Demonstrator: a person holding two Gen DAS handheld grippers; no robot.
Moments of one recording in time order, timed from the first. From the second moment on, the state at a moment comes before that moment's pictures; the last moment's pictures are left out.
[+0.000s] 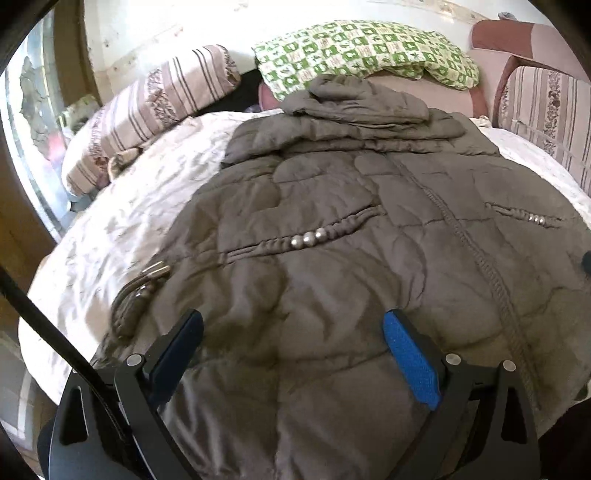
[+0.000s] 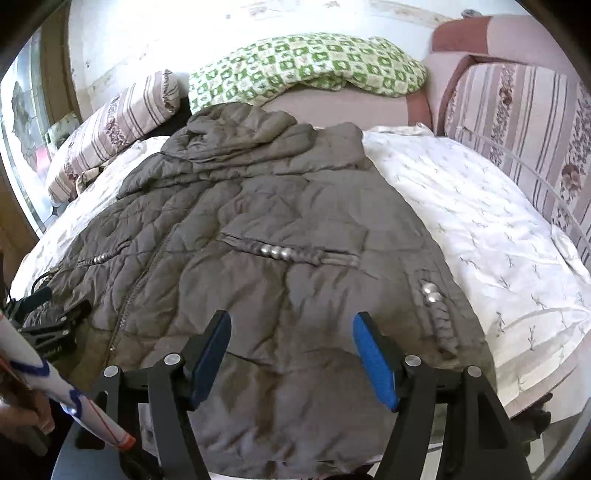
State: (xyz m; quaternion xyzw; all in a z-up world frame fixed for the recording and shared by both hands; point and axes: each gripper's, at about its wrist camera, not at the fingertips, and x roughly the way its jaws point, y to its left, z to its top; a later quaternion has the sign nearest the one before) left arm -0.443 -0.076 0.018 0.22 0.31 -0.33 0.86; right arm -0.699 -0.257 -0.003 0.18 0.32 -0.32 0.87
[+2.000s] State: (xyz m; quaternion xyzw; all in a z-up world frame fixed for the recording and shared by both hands) left arm -0.343 0.054 0.019 -0.03 0.47 -0.26 0.84; right arm -0.781 -0.327 -0.017 0.46 0.24 -0.30 0.80
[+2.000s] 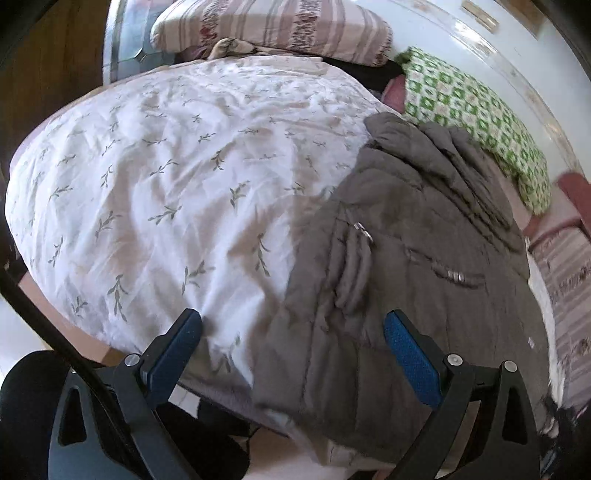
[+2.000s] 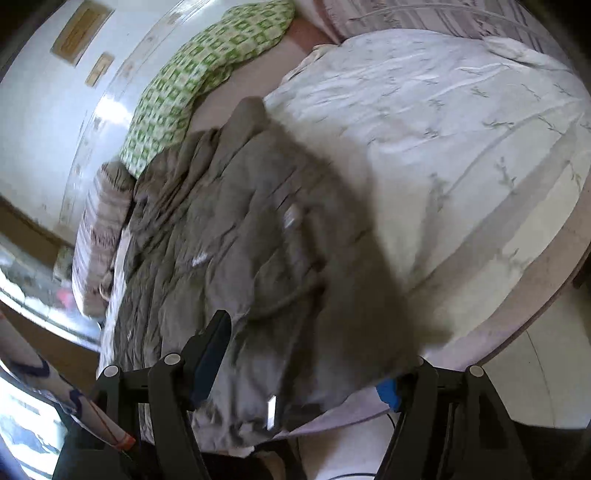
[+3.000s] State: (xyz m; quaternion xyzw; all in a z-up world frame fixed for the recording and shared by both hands) left arm -0.410 0.007 0.027 0.13 0.32 -0.31 0.89; right arm -0.745 -0.295 -0.004 0.36 0.27 -0.30 0.84
